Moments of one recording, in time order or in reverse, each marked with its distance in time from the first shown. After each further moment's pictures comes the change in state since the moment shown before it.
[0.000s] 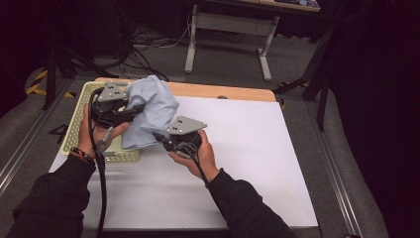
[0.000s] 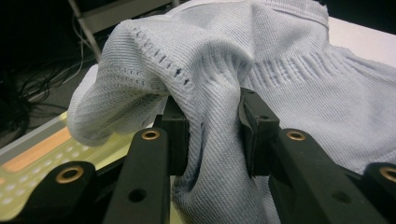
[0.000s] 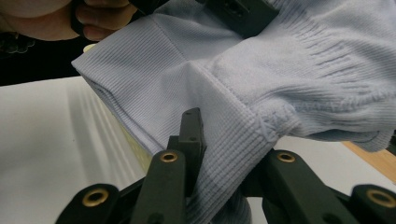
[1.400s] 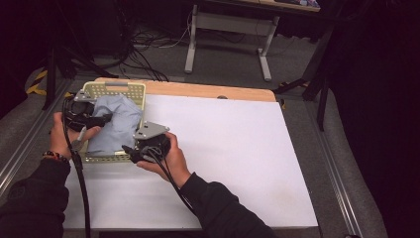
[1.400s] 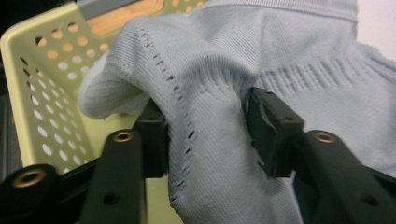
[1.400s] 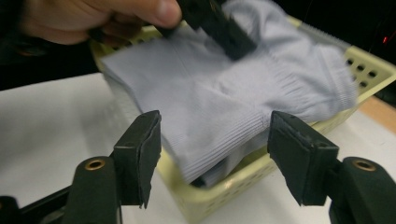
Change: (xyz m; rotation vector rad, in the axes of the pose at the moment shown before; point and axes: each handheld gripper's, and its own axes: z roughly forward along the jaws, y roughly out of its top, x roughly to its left) left arm 0.078 -0.070 0.010 0.263 0.157 -0.138; right arm 0.041 0.005 0.062 0.047 0.020 0.020
